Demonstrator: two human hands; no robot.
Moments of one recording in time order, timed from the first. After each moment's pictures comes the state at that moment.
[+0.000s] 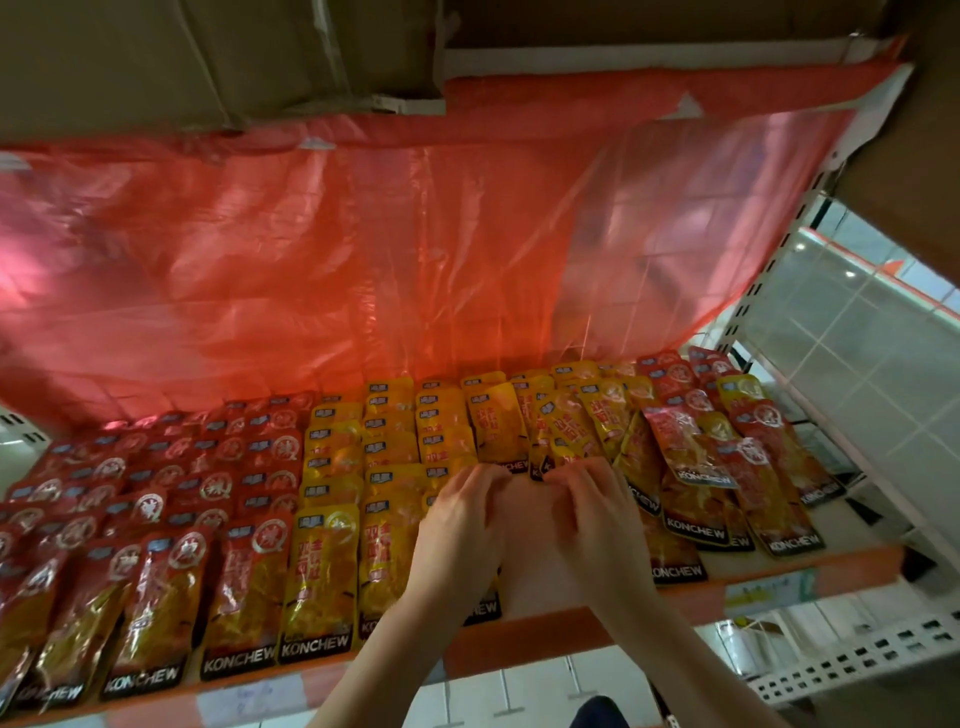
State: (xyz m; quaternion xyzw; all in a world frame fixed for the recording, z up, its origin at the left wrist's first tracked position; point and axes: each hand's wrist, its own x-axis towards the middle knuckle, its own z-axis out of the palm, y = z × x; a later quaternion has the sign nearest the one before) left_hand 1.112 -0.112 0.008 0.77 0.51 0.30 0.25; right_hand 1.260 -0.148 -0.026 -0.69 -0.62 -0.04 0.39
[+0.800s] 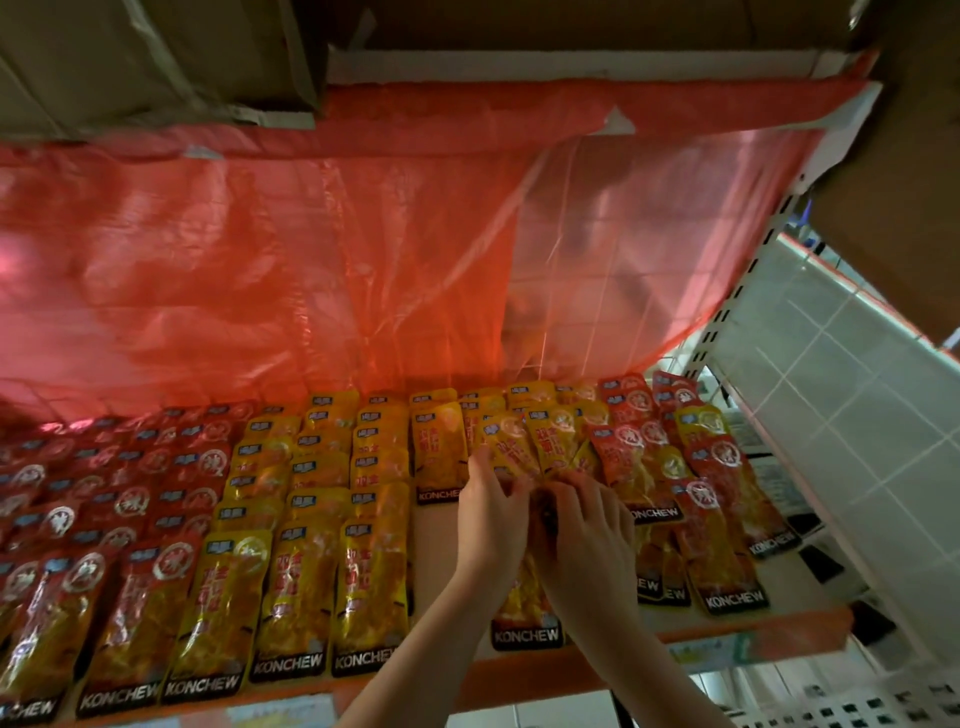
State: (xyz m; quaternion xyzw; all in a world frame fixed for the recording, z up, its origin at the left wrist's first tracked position) left_hand 1.238 -0.091 0.004 0.57 0.60 0.37 0.43; right_hand 1.325 -0.141 -0.034 -0.75 -0.60 -0.06 0.28
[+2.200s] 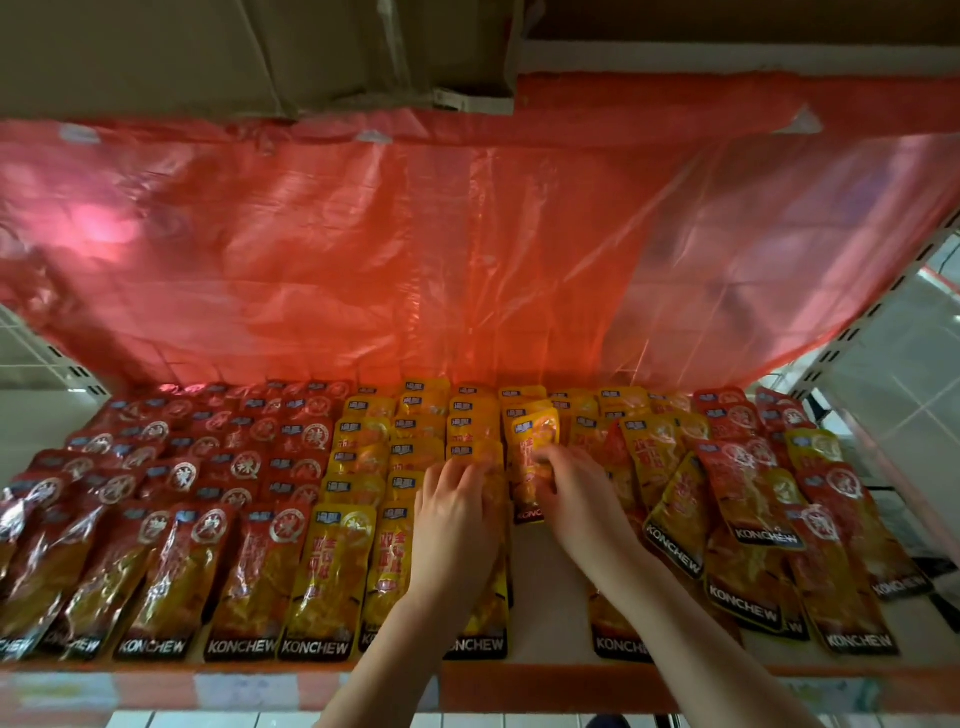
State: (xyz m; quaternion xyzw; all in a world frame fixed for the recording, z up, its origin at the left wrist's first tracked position) left_hand 1.111 -0.084 -0.009 0.72 0.61 0.30 0.15; right_hand 1.256 -0.074 -0.005 -0.67 -0.68 0.16 0.26
